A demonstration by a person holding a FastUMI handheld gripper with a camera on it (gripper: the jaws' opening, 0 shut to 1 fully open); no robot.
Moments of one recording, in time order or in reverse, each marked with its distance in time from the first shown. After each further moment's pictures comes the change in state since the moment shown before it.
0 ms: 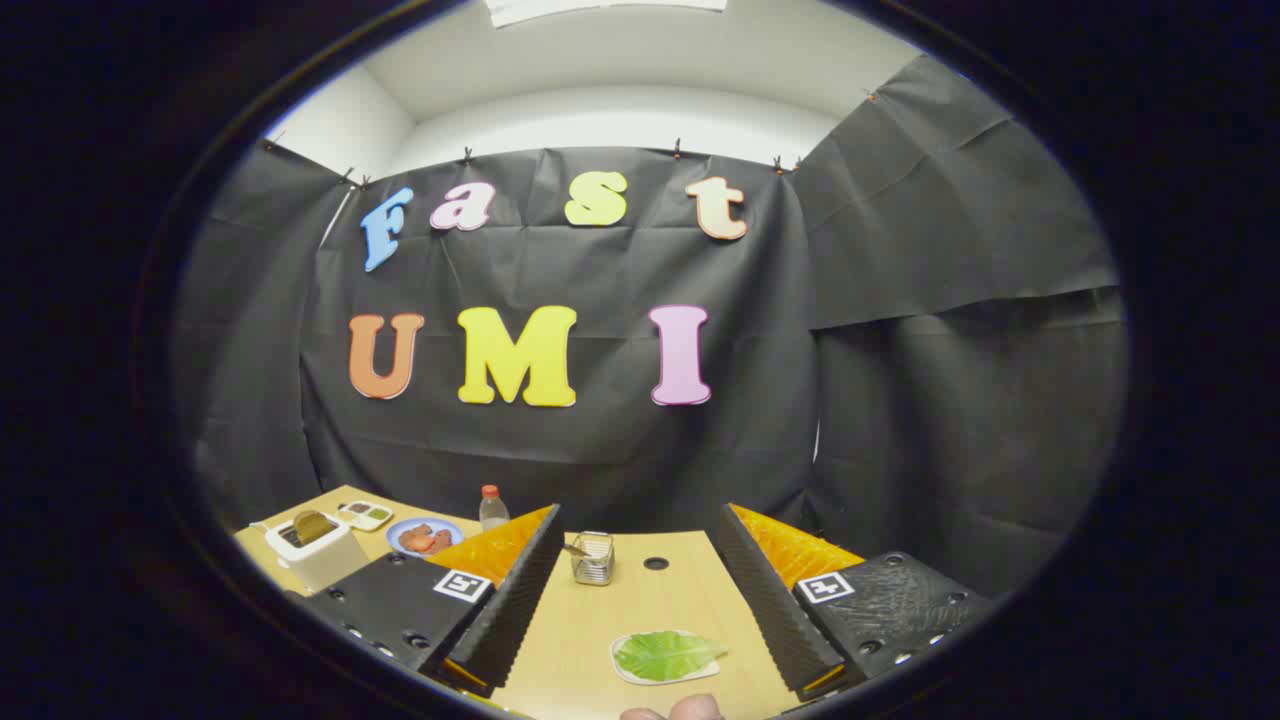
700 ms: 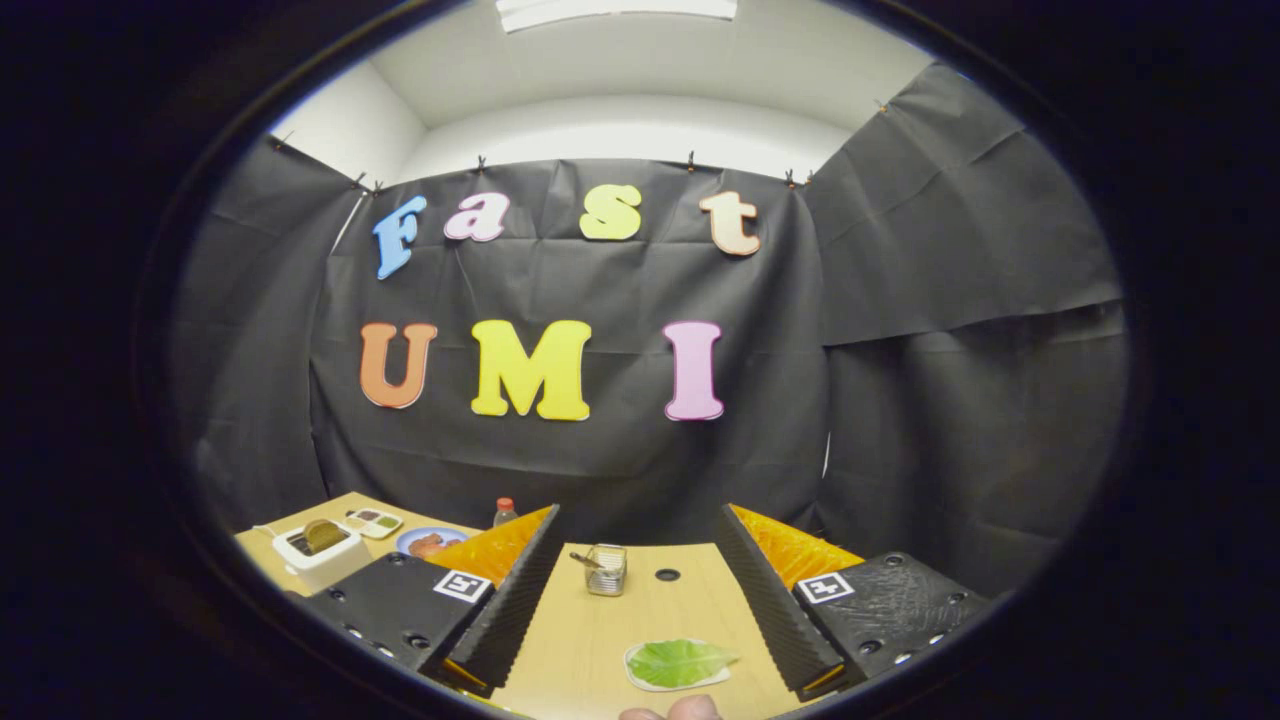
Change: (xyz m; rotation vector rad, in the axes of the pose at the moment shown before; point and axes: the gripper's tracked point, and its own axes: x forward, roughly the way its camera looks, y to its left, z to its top) arm -0.004 0.015 0.013 -0.023 -0.030 0.023
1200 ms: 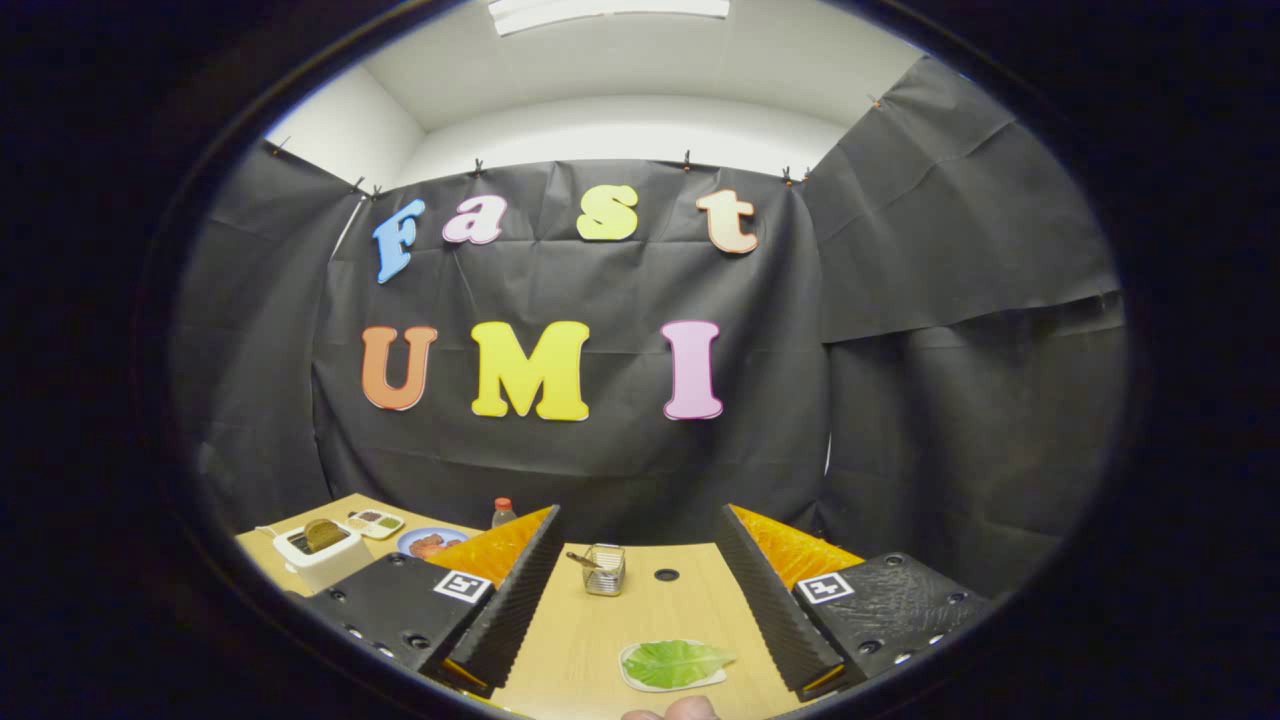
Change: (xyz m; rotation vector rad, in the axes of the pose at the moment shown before) arm 0.004 -0.016 -0.005 0.013 0.005 0.015
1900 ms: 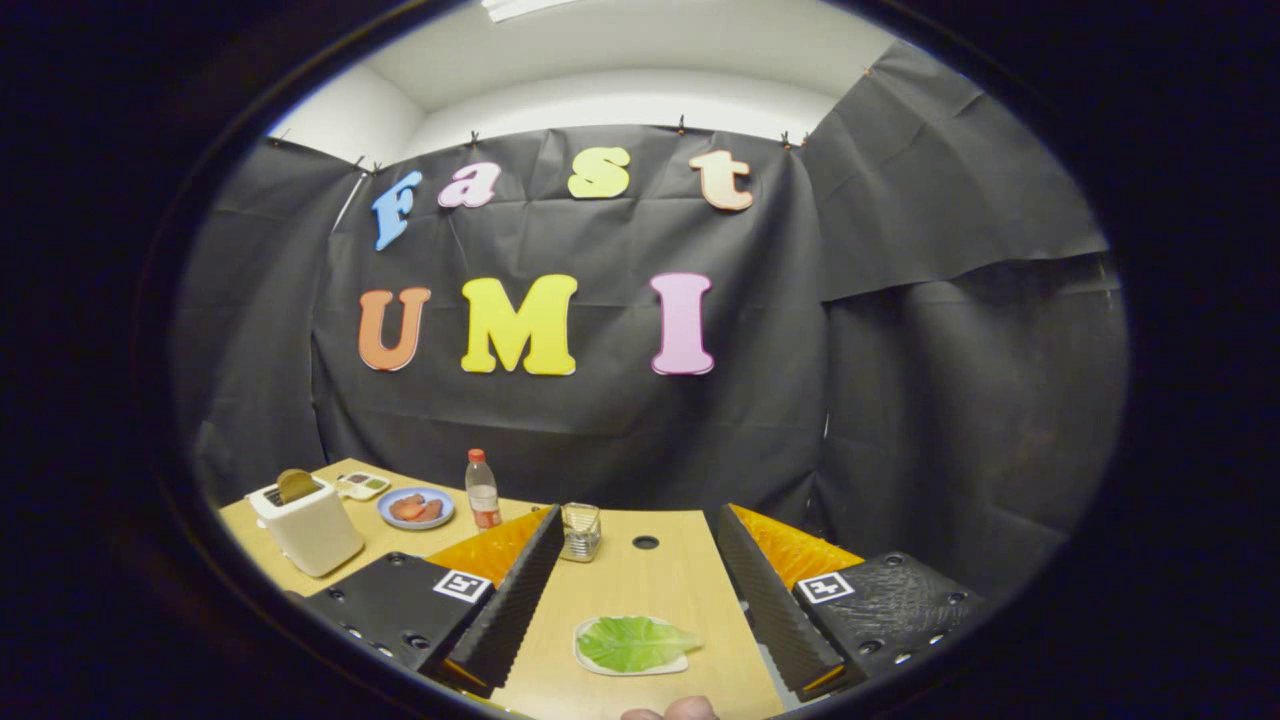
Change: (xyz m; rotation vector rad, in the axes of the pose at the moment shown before) arm 0.026 -0.064 -0.072 -0.005 0.096 0.034
